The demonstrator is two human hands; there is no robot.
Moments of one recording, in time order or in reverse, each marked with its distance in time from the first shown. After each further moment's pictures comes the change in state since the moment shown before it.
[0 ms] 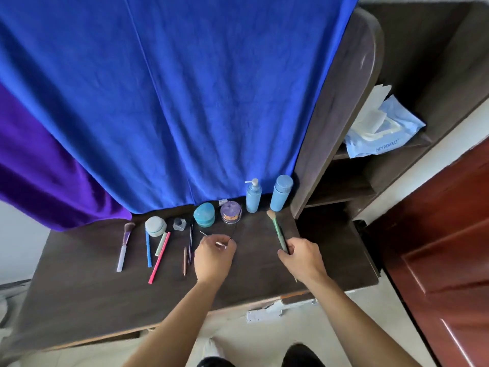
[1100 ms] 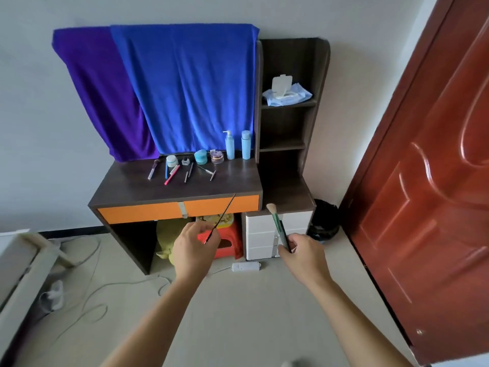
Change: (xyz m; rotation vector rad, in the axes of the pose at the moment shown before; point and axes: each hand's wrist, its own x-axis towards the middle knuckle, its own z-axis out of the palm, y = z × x) left_hand -0.535 -0.077 -0.053 0.031 0.298 0.346; right_hand -0.479 0.229 -0.079 0.116 0.215 -0.274
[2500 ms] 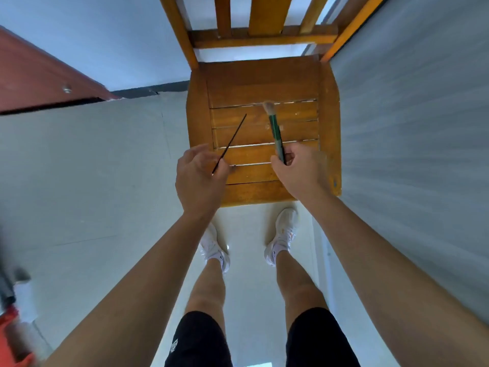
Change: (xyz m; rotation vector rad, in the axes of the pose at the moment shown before) left_hand -0.733 0.019 0.491 0.218 -1.452 0.773; right_hand -0.607 0.606 -0.029 0.299 0.645 1.512
